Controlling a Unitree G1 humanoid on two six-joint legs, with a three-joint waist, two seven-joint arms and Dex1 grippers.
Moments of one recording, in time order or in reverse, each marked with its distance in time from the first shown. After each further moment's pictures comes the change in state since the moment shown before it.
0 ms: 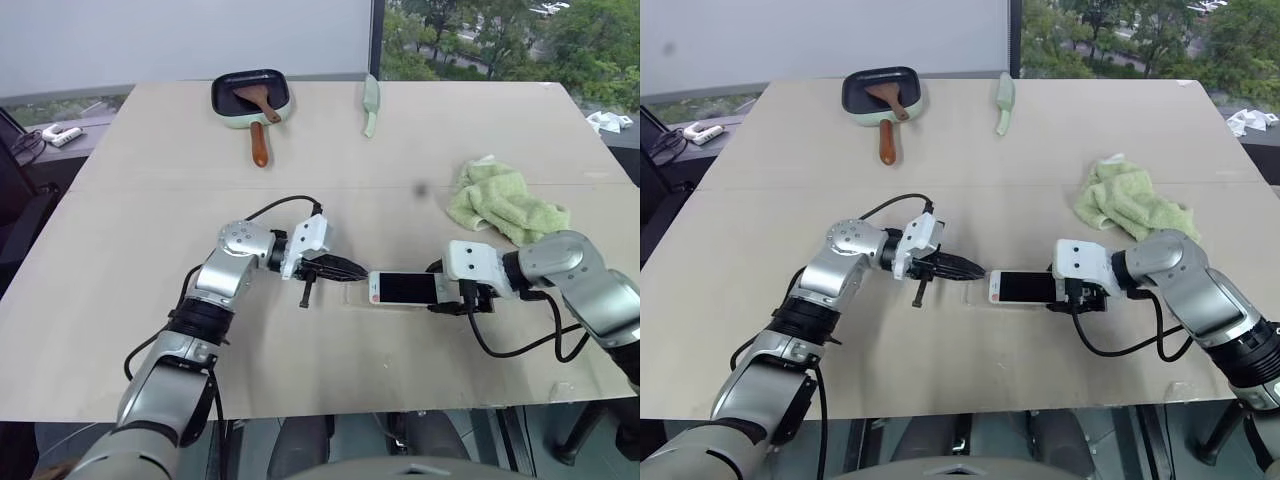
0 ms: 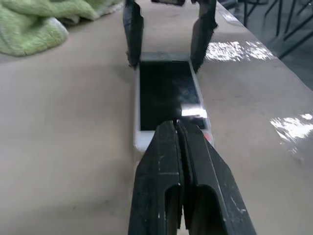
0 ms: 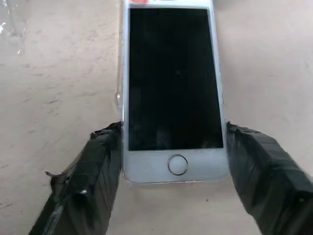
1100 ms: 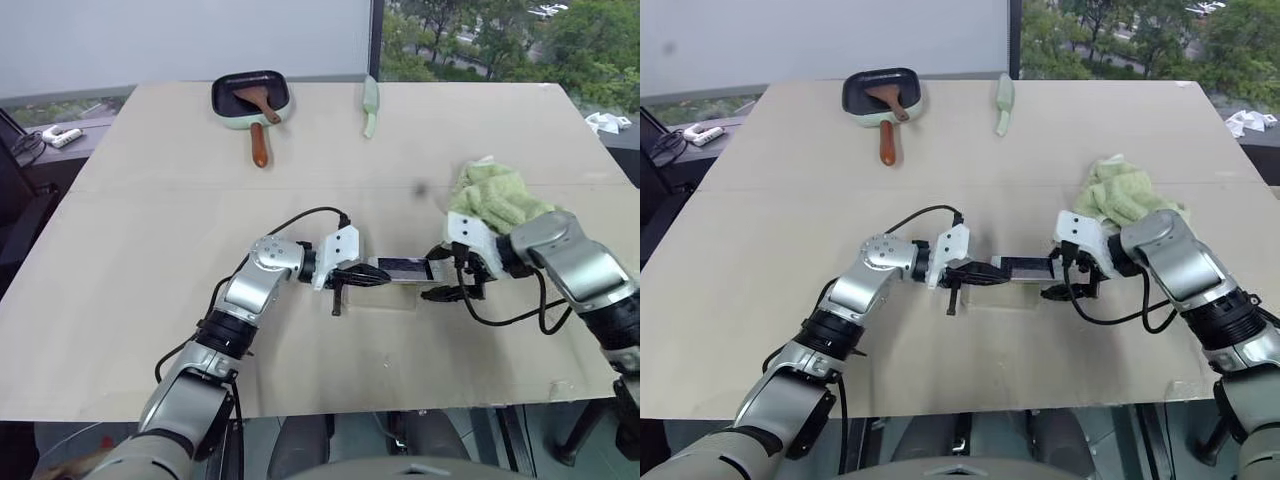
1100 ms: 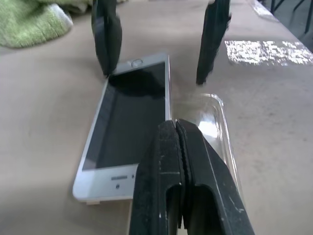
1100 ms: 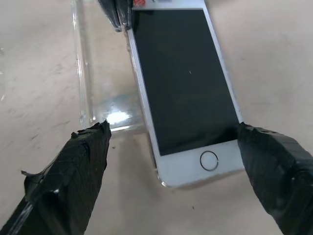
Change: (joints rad) left arm 0.048 -0.077 -0.061 -0.073 0.078 0.066 0.188; right arm -0.185 0.127 0.011 0.300 0.061 0.195 0.059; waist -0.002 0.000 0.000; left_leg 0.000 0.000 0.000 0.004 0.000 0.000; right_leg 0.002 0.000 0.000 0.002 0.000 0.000
